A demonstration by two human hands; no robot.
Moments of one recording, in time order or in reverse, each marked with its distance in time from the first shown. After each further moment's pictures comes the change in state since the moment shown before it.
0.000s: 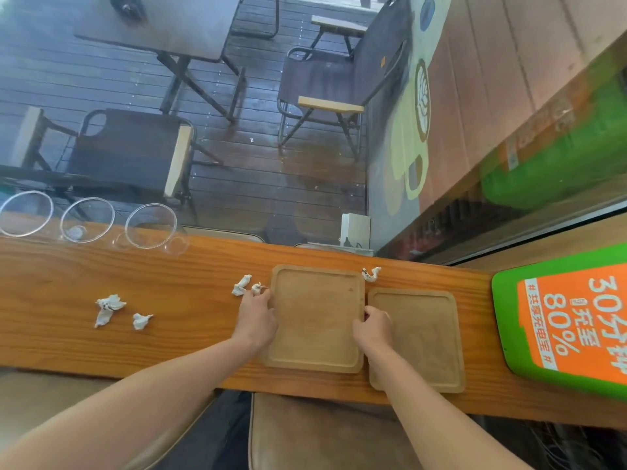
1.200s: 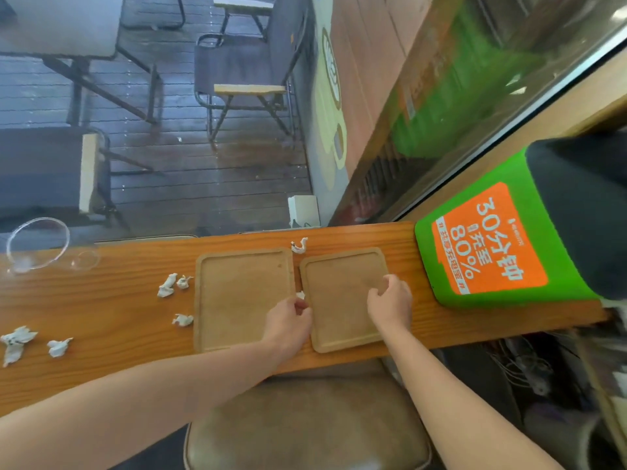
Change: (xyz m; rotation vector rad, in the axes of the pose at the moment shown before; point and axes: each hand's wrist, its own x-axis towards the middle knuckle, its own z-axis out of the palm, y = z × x) left_hand -0.079 0.112 0.103 -0.151 -0.311 -0.032; right_hand -0.002 0.100 -0.109 0.064 0.363 0.028
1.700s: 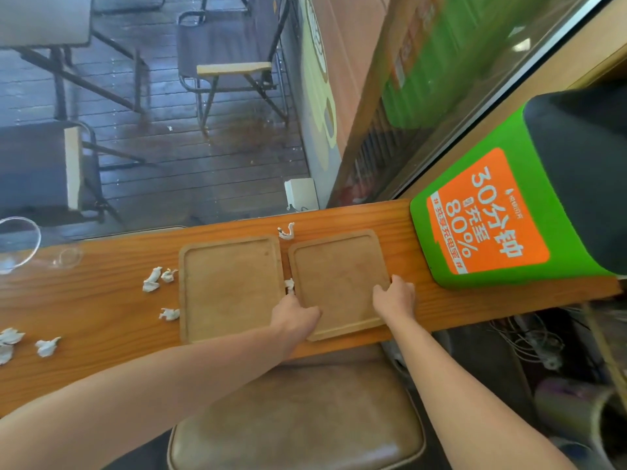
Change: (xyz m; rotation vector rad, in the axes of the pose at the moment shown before) left_hand 0.015 0.002 0.036 -0.033 -0.082 -0.214; right_hand 0.022 0.043 0.005 -0.044 -0.191 0.184
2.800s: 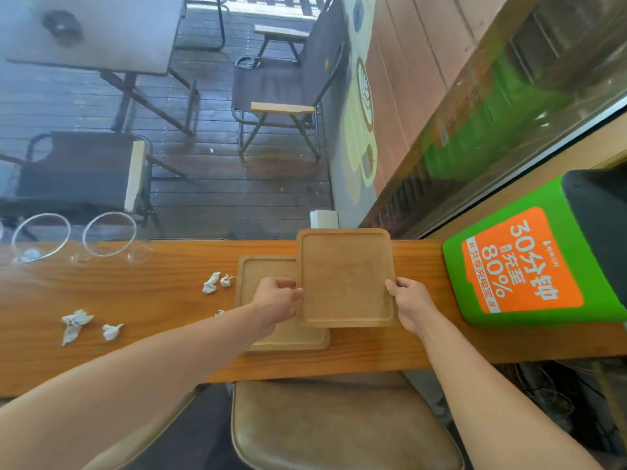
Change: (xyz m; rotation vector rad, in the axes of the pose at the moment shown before) left_hand 0.000 -0.013 -0.133 -0.448 0.049 0.068; right_hand -0.045 -0.087 -0.005 0.636 -0.253 -0.047
